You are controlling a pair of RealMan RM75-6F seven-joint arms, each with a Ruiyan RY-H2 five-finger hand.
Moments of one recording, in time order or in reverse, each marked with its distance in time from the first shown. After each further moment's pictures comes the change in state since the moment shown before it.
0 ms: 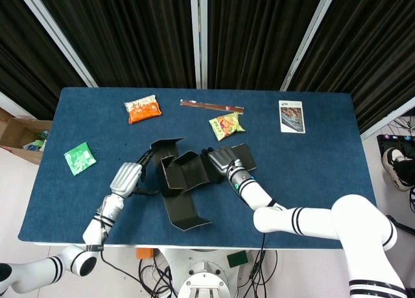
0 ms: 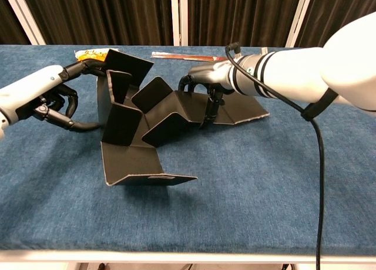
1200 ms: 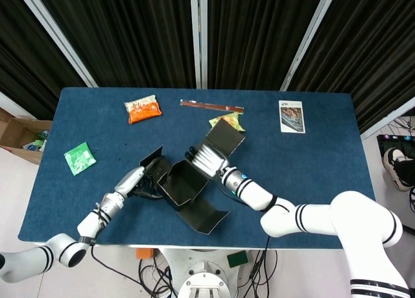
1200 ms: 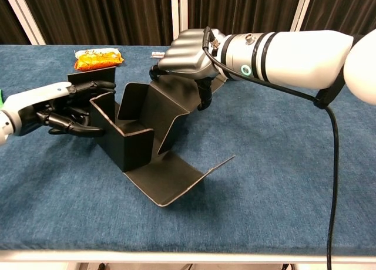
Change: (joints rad) left arm -0.088 0.090 0.073 0.012 0.063 -0.199 -0.572; right arm 0.058 0.049 -0.122 -0.010 -0.493 0.086 -0.159
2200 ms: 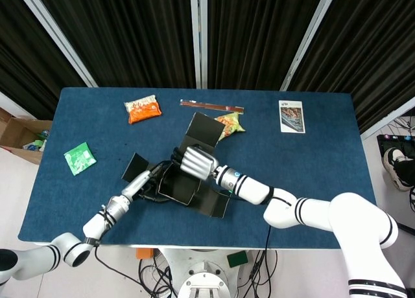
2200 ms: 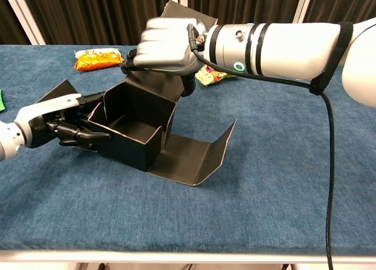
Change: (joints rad) left arm -0.023 -0.076 0.043 0.099 0.043 0.015 -0.203; right arm -0.021 -0.036 0.028 0.166 -0.426 0.008 0.124
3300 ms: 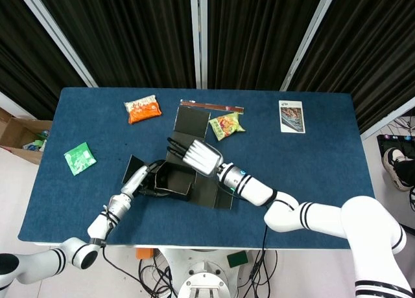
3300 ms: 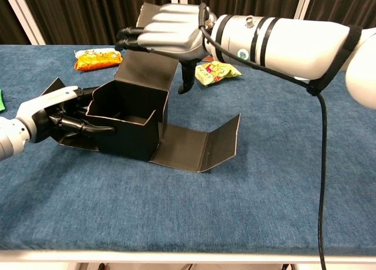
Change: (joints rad) left arm 0.036 -0.017 -0.076 -0.068 -0.124 0.008 0.153; right arm -0.101 0.015 0.120 -0.073 0.048 0.000 0.107
